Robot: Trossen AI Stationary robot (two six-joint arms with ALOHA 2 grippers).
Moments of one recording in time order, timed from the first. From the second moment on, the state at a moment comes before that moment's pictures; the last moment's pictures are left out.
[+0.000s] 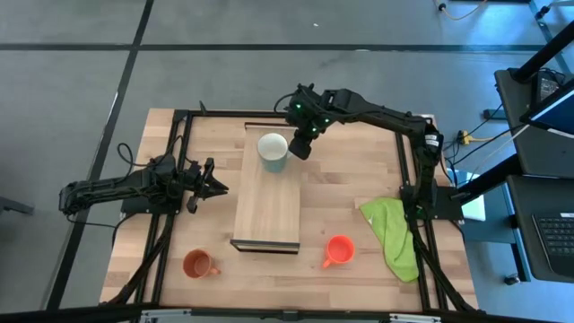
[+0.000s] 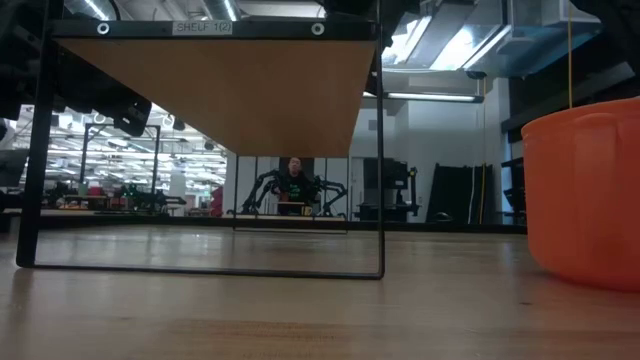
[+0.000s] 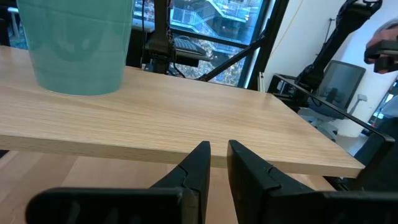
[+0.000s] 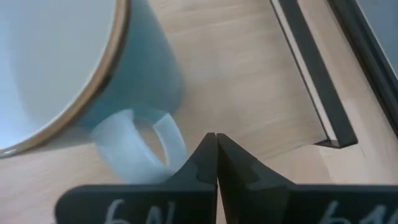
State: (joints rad) left arm 0.25 0.12 0.01 0.07 0.43 -0.20; right arm -0.34 1.93 1.94 -1.07 -0.15 0.08
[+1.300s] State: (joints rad) left arm 0.25 0.12 0.01 0.07 0.43 -0.20; right arm -0.23 1.76 1.95 -0.97 0.10 0.08
